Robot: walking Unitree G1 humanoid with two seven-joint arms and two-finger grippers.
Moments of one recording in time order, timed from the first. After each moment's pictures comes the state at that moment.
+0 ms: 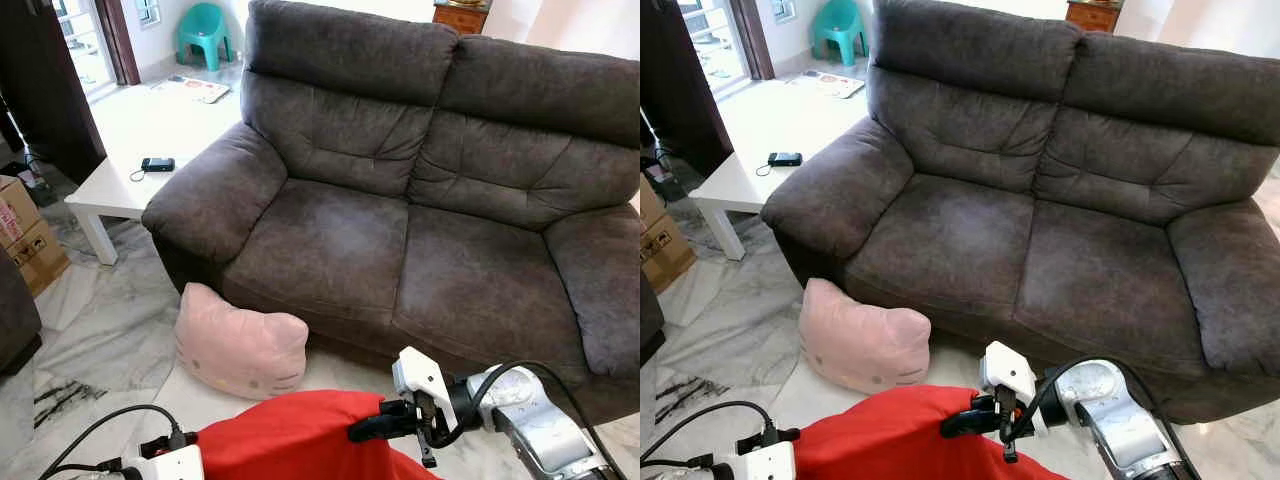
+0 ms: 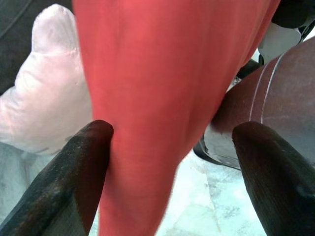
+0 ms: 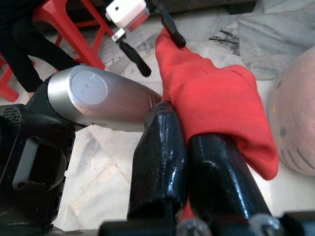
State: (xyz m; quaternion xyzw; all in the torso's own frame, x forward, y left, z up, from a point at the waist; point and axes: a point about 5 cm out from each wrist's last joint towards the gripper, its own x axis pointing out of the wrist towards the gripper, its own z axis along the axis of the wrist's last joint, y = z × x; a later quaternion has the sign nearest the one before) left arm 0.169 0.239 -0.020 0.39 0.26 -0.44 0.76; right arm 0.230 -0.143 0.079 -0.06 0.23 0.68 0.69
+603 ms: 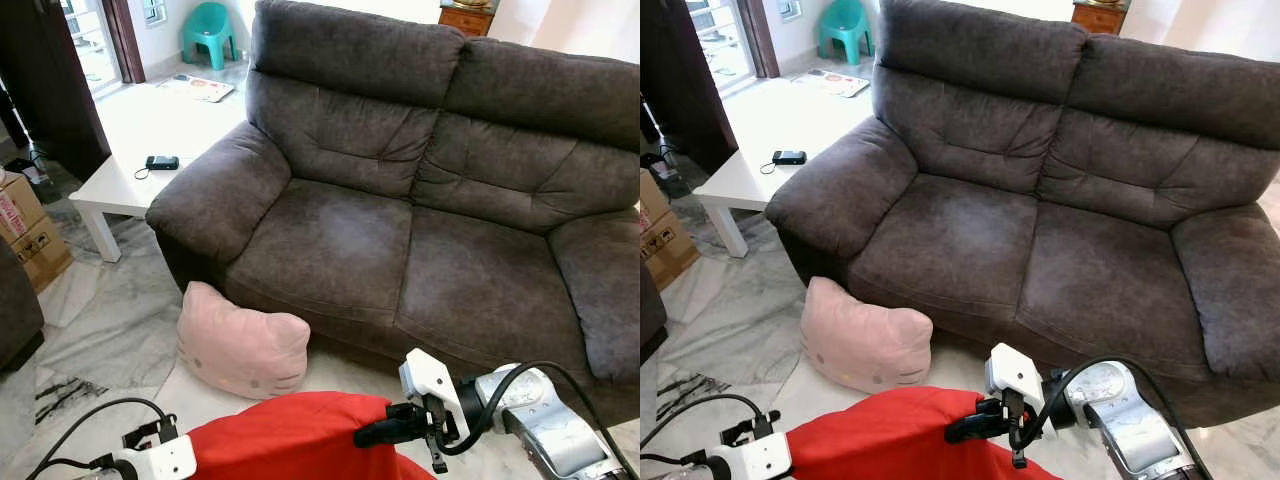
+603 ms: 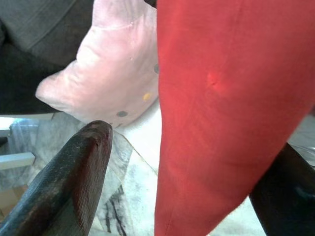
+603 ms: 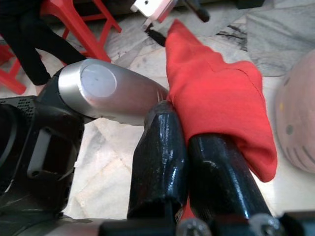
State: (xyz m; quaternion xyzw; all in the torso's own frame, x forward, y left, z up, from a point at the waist) left arm 0.188 0.252 -0.025 0.46 0.24 -0.34 0.78; right arm 0.223 -0.148 0.082 -0.06 0.23 0.69 0.68
